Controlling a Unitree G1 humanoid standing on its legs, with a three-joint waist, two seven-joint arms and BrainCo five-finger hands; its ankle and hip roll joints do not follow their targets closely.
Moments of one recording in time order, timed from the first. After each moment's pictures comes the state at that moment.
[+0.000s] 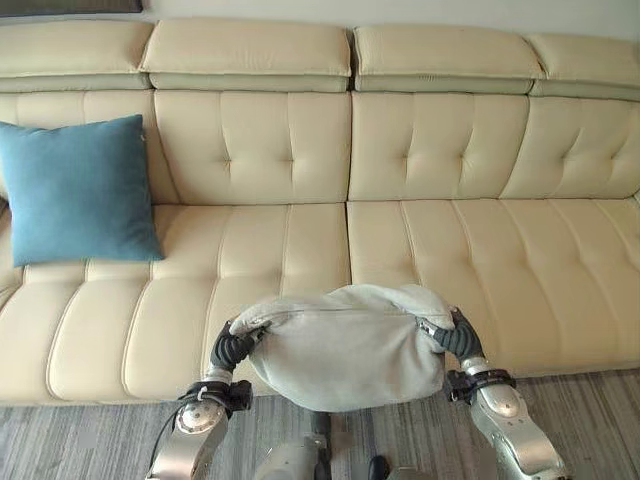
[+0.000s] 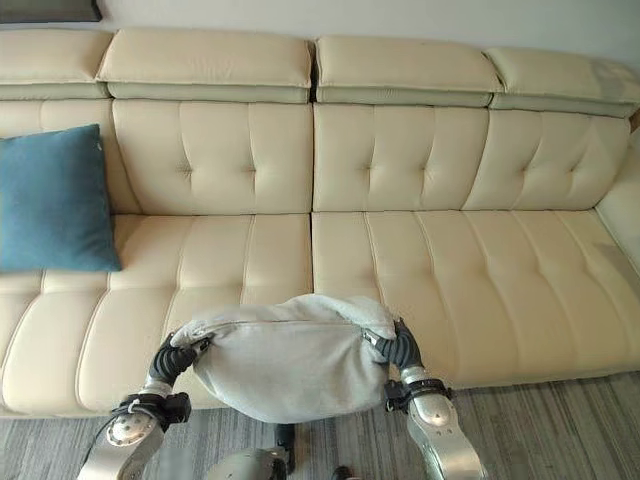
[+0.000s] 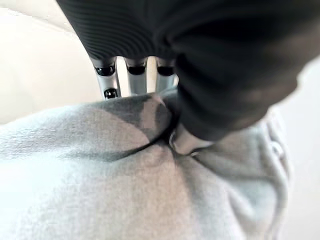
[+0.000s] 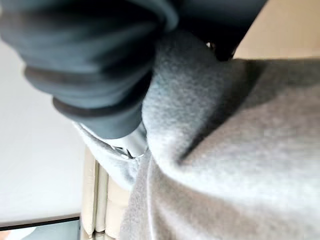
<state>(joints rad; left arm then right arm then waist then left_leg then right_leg) 0.17 0.39 -0.13 0.12 -0.32 -0.07 0.14 0.08 -0.33 0.23 0.02 0.25 -0.03 -0.07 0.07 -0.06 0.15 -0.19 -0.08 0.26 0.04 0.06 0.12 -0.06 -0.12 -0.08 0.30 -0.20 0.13</state>
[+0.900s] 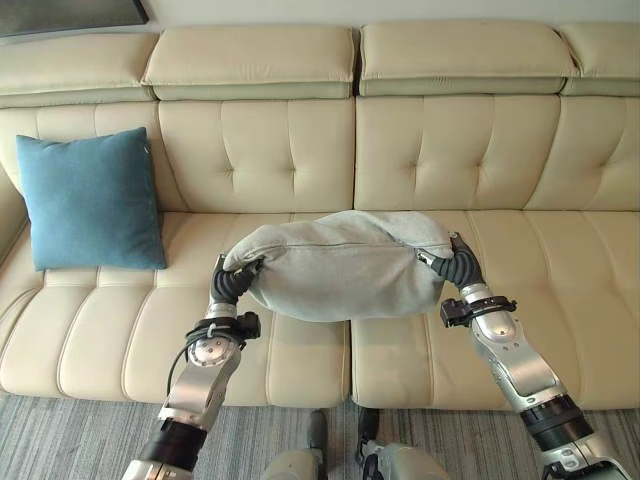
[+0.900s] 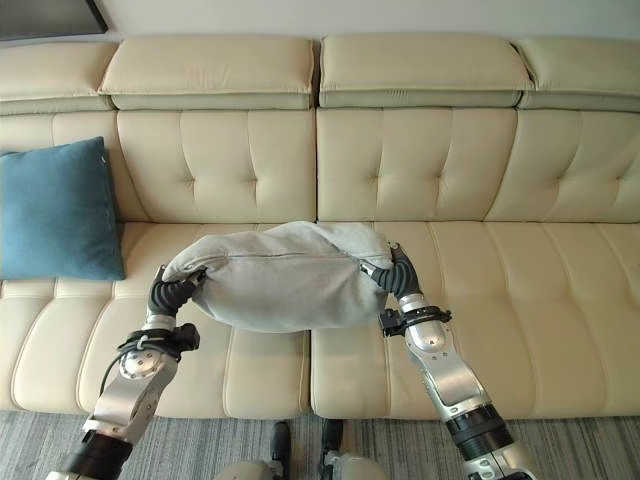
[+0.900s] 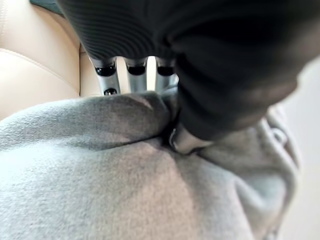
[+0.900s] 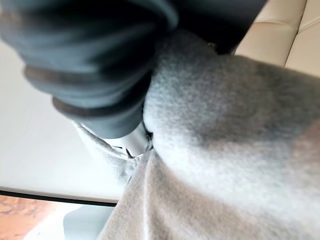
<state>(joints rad) -0.21 0.37 -0.18 0.25 -0.29 -0.09 0.32 -0.32 -0.42 0.30 0.19 0.22 -0.03 -0.19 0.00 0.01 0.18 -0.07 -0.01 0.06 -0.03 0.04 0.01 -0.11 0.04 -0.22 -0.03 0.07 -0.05</state>
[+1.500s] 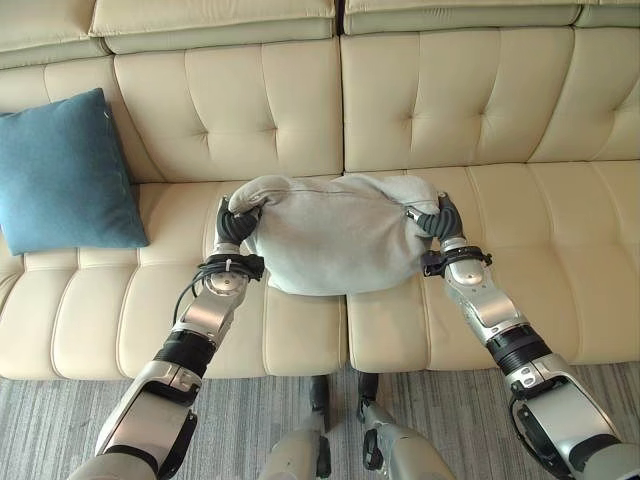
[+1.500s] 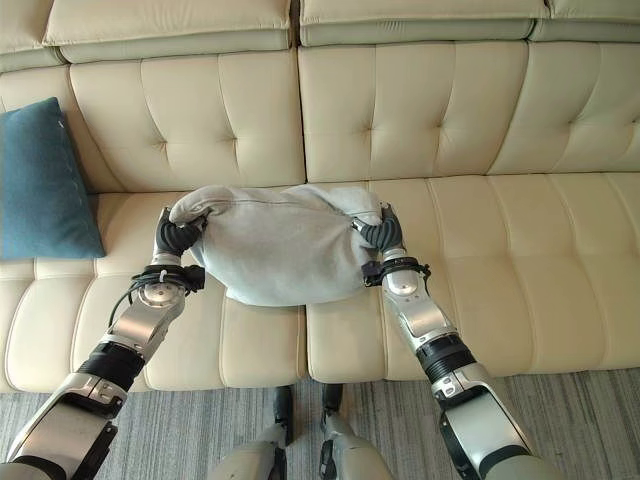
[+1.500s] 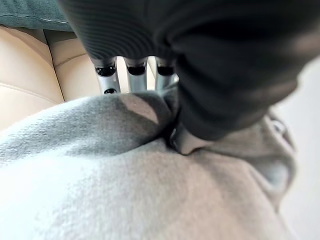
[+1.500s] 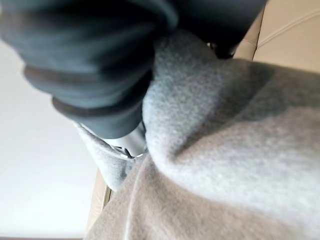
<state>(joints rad) -0.57 0.47 -0.28 0.53 -0.22 -0.12 0.44 -0.66 -0.38 0.36 0.48 0.26 -0.06 -0.32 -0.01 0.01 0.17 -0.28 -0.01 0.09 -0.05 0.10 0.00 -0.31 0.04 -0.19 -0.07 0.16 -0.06</state>
